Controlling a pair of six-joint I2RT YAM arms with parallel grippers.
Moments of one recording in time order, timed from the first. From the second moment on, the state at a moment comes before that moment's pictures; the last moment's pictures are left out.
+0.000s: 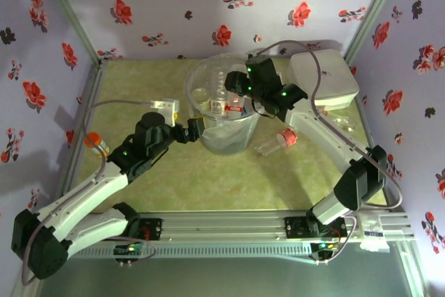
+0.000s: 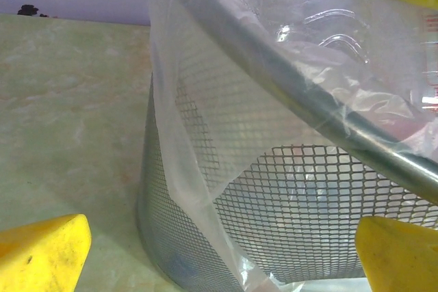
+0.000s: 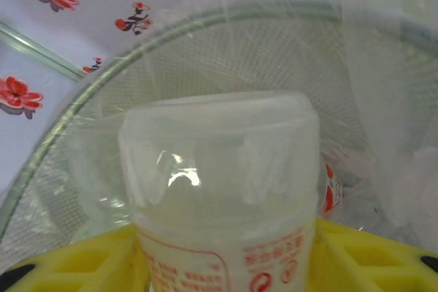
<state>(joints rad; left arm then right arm) -0.69 0.97 0.73 -0.12 -0.11 -0.42 0.65 1.56 1.49 -0.50 0.07 0.71</state>
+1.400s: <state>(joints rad) -0.69 0.98 0.73 -0.11 -0.11 -0.43 0.70 1.64 1.70 -0.96 0.12 0.41</state>
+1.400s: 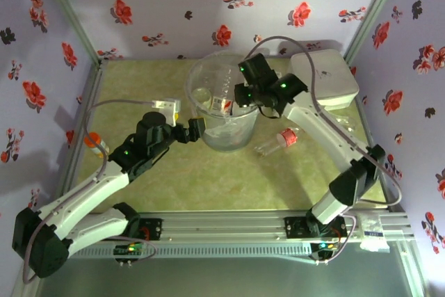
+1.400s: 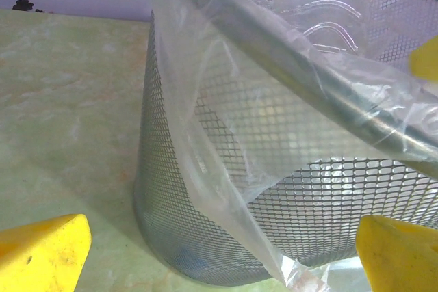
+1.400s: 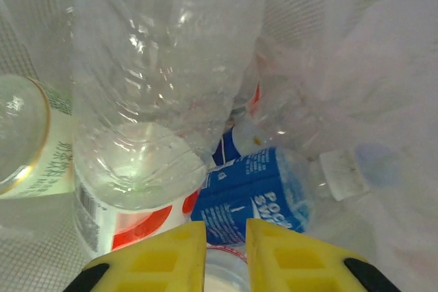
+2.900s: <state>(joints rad) -0.69 0.96 0.72 -0.11 -0.10 -0.44 0.05 1.39 0.83 -0.41 0.02 0.88</state>
